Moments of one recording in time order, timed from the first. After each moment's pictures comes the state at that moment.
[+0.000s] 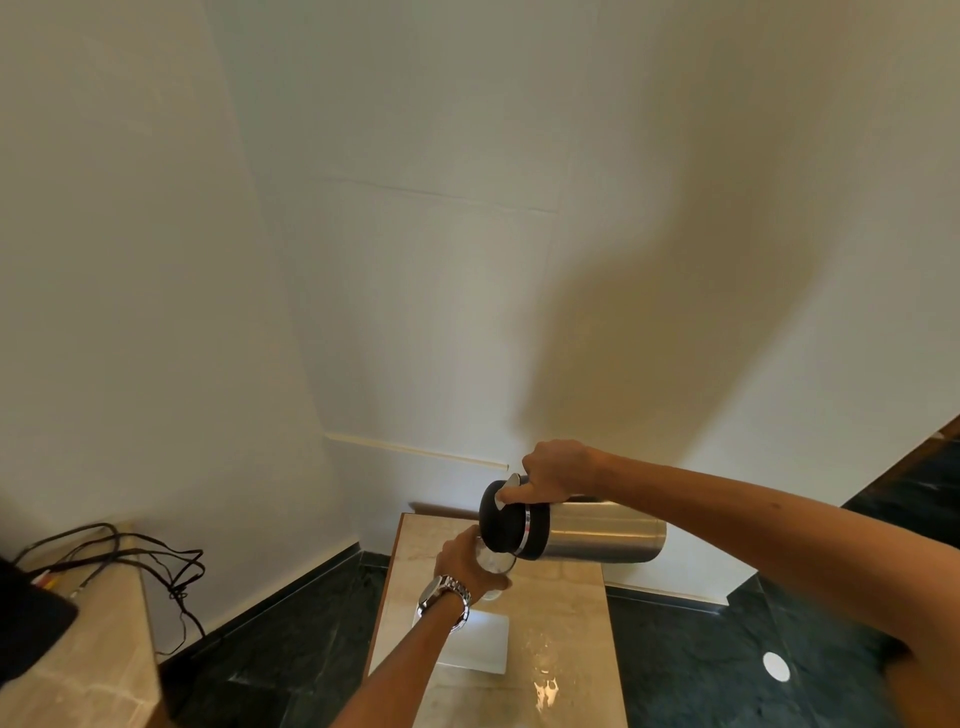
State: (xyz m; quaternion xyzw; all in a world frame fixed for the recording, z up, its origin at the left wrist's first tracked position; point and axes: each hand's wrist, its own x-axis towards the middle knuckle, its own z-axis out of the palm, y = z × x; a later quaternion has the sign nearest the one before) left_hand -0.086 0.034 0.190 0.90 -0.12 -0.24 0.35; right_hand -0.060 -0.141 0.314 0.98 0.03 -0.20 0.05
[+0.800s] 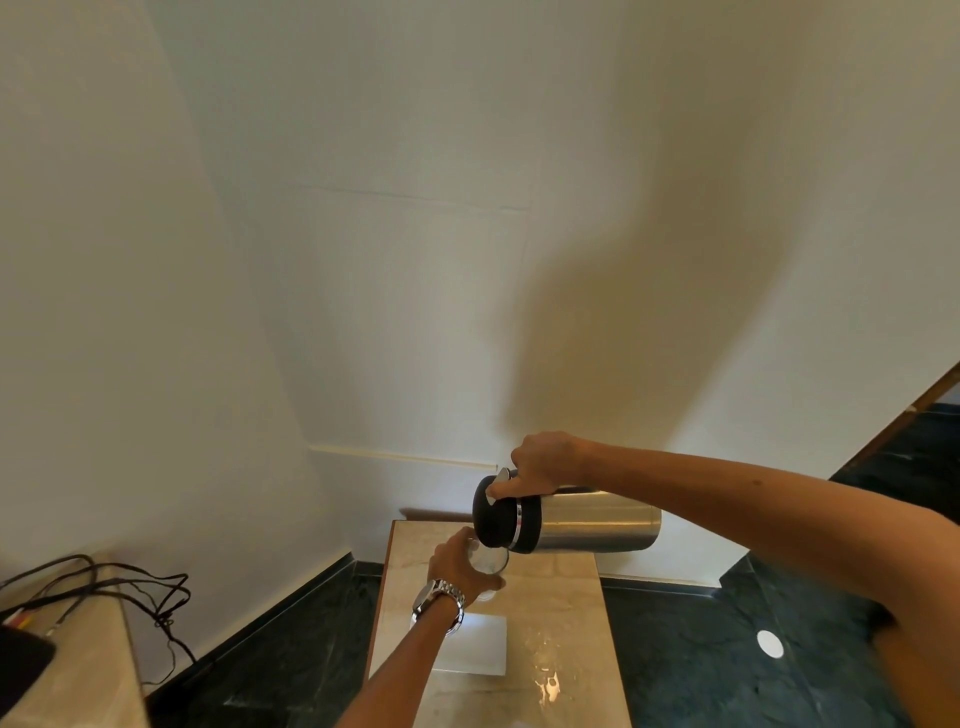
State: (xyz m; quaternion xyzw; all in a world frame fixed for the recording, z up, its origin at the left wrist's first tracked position) left_hand -0.079 0.028 0.185 0.89 -0.13 -0.25 0.35; right_hand -0.055 -0.144 0.323 0.97 0.02 -0.21 0.07
